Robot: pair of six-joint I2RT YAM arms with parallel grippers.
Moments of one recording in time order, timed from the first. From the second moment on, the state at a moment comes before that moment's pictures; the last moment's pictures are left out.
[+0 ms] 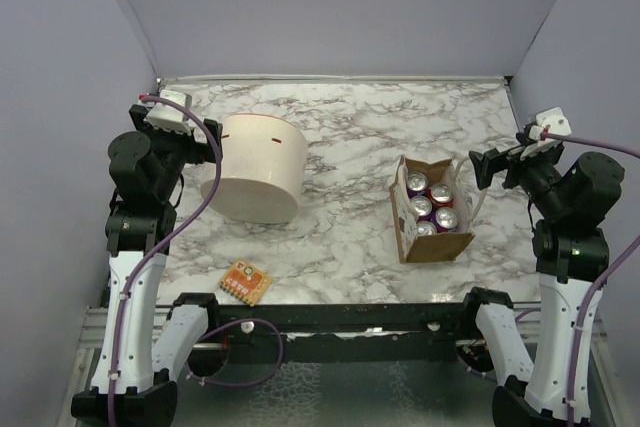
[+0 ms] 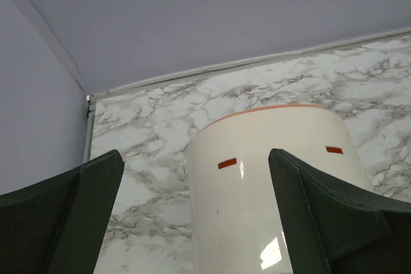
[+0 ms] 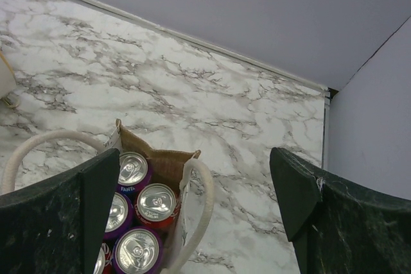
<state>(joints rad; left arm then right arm) -0.01 0.81 1.06 -0.31 0.17 0.09 -0.21 0.69 1.10 -0.52 -0.48 -0.26</state>
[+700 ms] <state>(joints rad) -0.01 0.81 1.06 -0.31 0.17 0.09 -0.21 0.69 1.08 -0.52 -0.48 -0.26</state>
